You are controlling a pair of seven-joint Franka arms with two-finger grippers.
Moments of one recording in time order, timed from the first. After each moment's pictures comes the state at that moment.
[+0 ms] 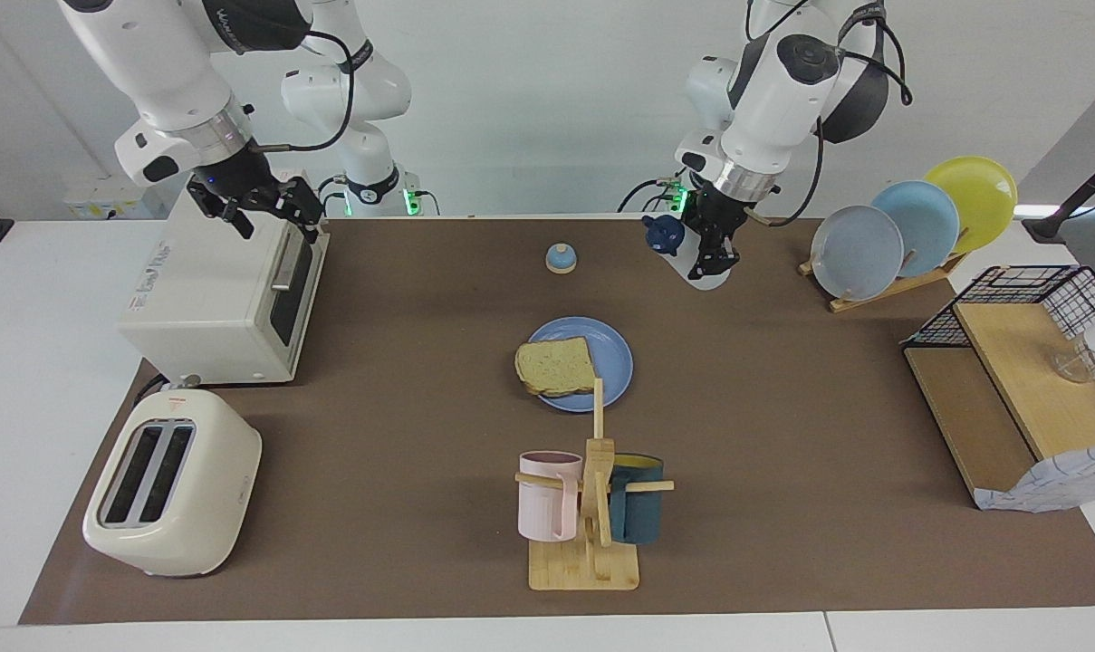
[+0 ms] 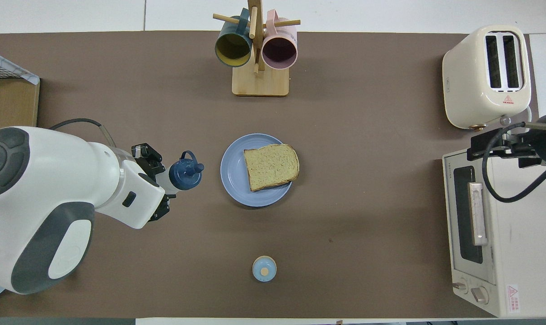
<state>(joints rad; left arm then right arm) -0.79 -0.20 0.34 -2.07 -0.08 1.93 1.02 0.06 -0.08 -0.06 -1.69 0.05 1.54 0.16</state>
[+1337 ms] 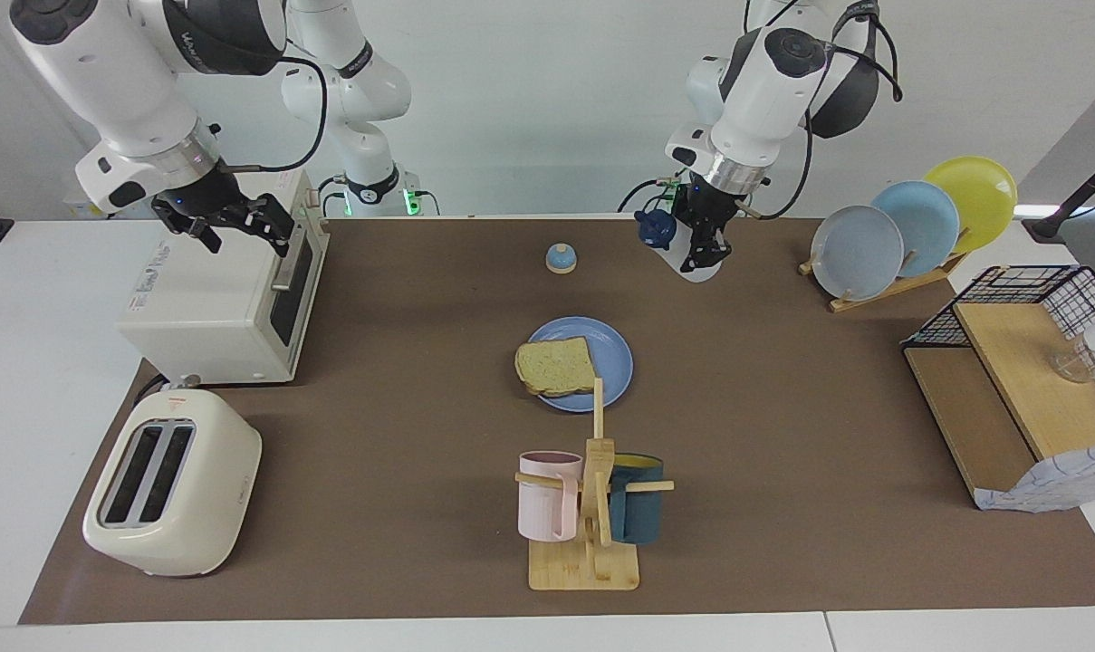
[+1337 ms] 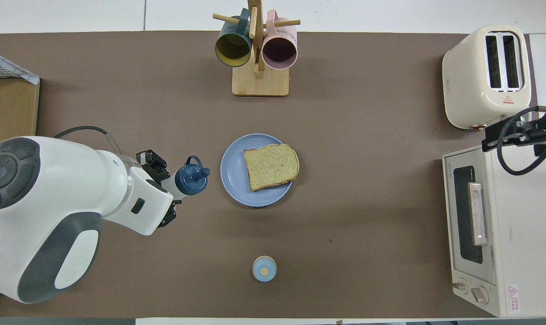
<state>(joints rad) -0.79 -0.22 0.31 -2.08 -0.08 1.93 0.96 0.03 0.02 -0.06 -1.57 0.02 1.47 0.08</state>
